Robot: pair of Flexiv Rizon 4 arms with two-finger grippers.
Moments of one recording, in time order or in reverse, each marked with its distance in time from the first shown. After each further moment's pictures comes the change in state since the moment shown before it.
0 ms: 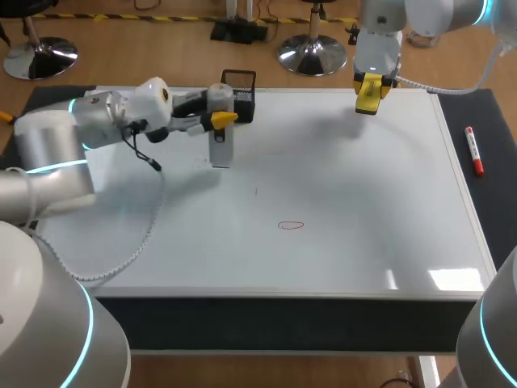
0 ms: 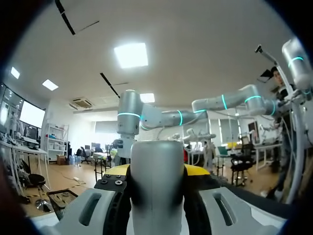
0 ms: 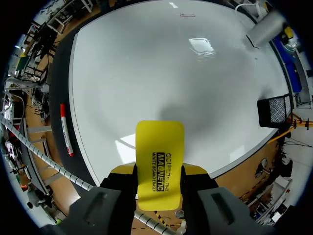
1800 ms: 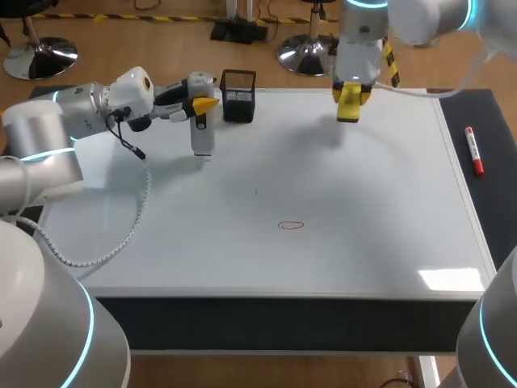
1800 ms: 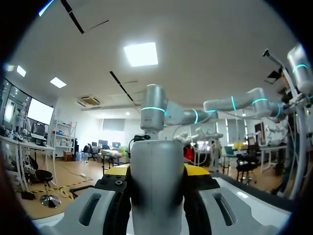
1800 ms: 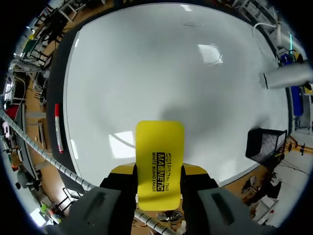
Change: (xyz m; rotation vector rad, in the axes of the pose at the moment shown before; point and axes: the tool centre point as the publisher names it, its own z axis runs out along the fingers) left arm -0.052 0.001 -0.036 -0.017 -0.063 -0.020; right arm -0.044 0.050 -0.005 0.004 -0.022 -0.159
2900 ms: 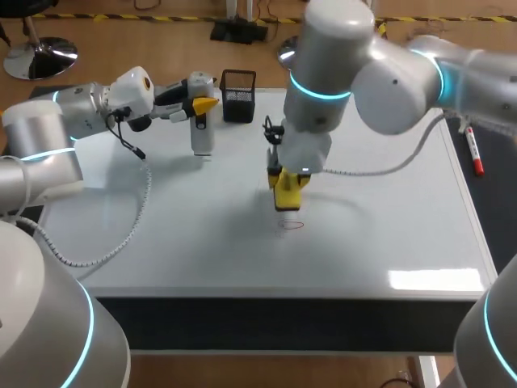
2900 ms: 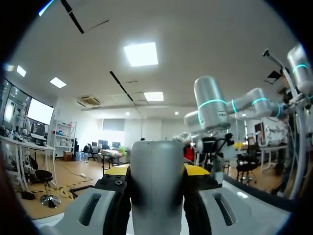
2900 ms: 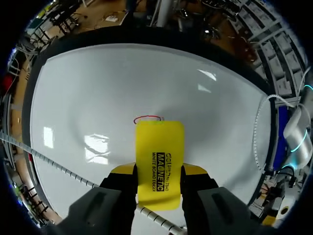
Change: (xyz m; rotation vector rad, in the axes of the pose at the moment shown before) left arm 0.000 0.000 0.000 0.000 0.000 0.000; right arm -0.107 0.261 0.013 -0.085 -0.152 -0.248
